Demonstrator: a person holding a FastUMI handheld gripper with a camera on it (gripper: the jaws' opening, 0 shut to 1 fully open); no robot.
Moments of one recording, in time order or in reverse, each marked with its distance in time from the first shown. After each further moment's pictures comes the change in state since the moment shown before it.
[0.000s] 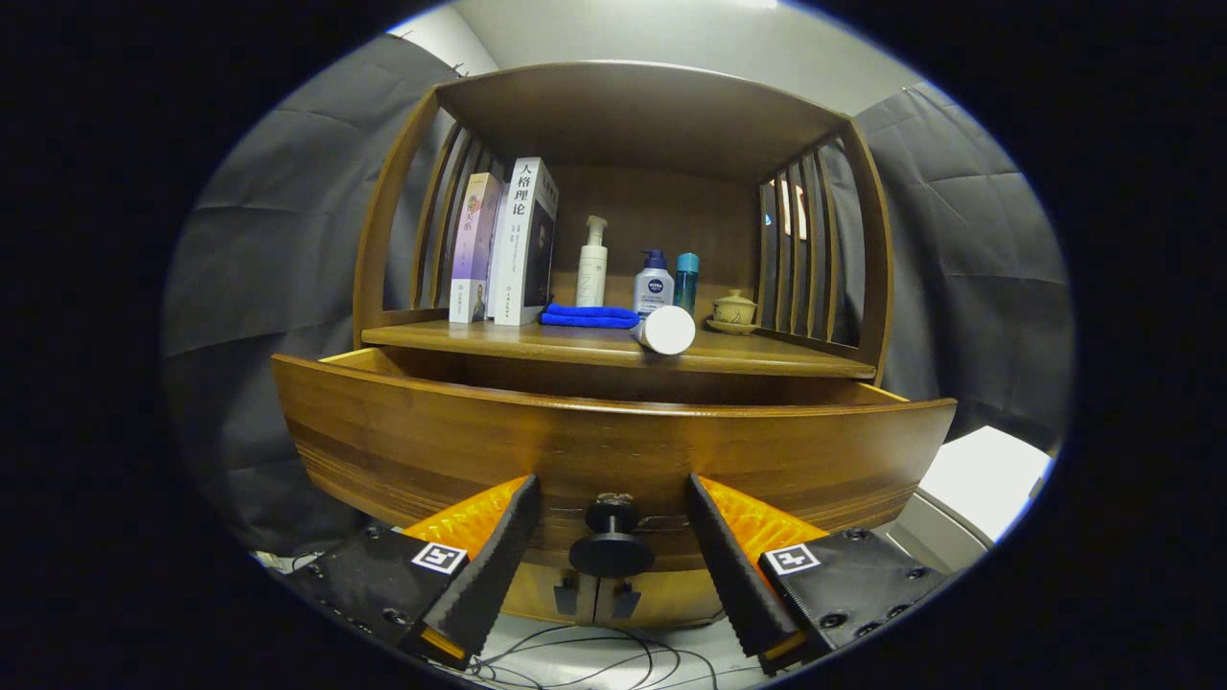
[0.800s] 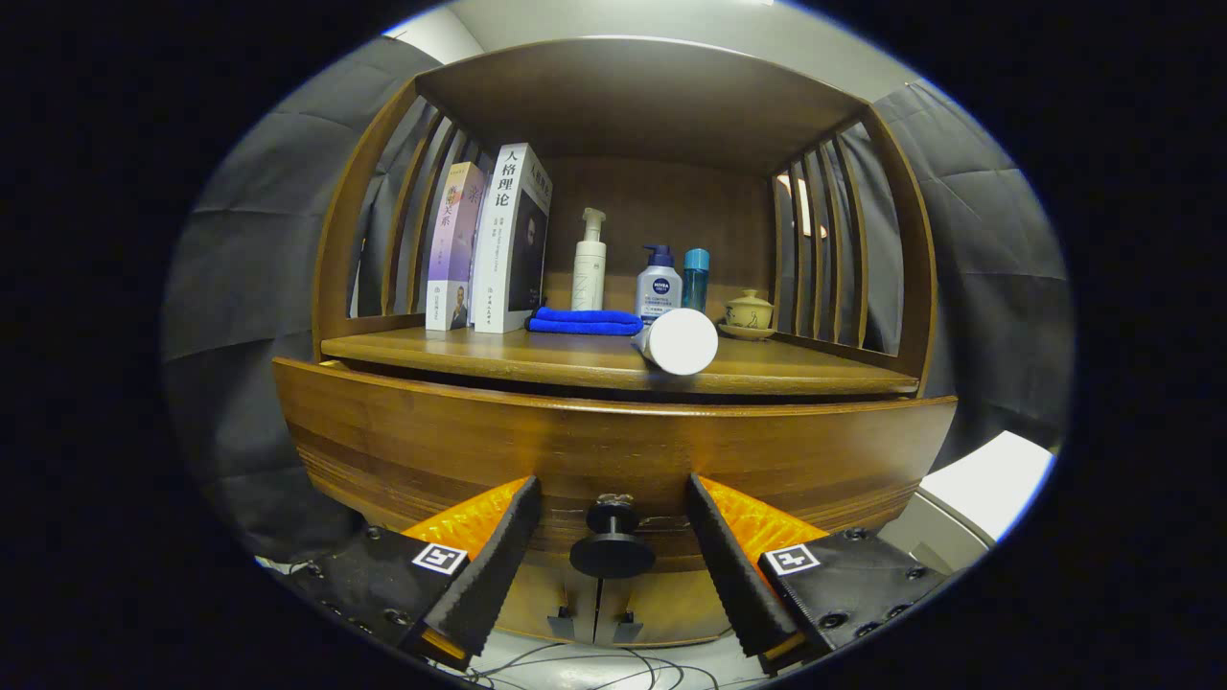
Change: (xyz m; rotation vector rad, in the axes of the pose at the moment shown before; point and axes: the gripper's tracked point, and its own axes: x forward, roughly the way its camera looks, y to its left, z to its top) arm 0.053 -0.002 0.011 0.002 -0.008 0.017
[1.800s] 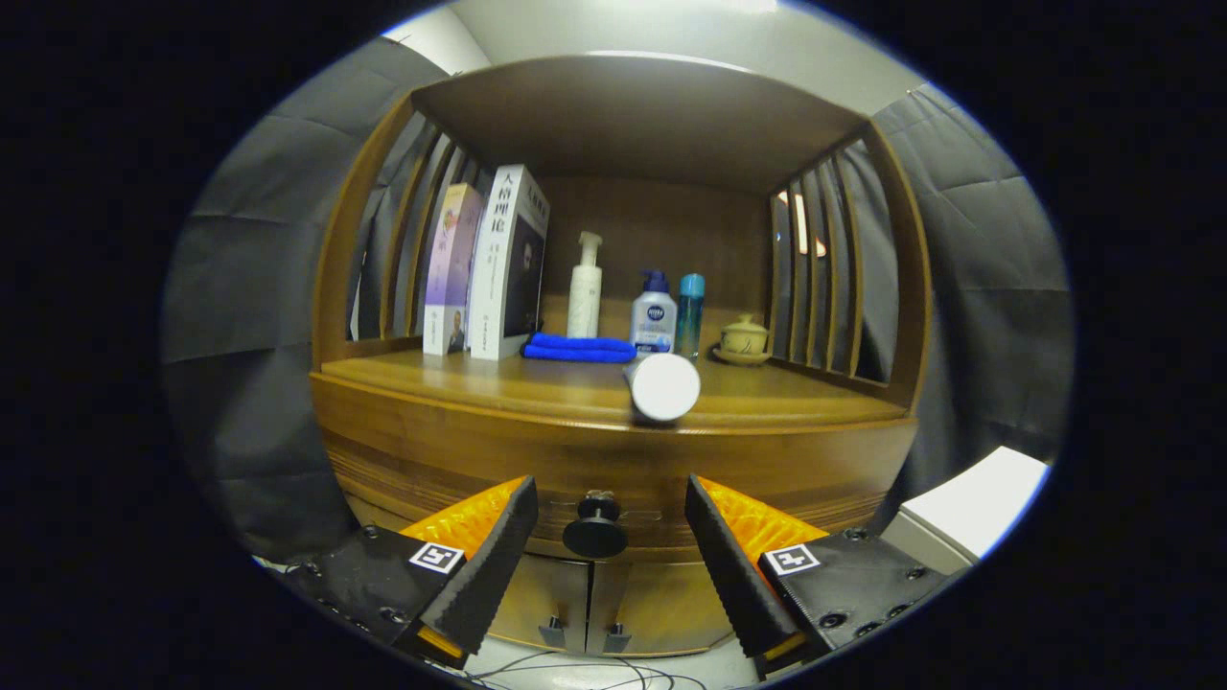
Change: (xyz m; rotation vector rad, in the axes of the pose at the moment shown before) arm -0.022 -0.014 0.038 -0.014 -0.071 -0.006
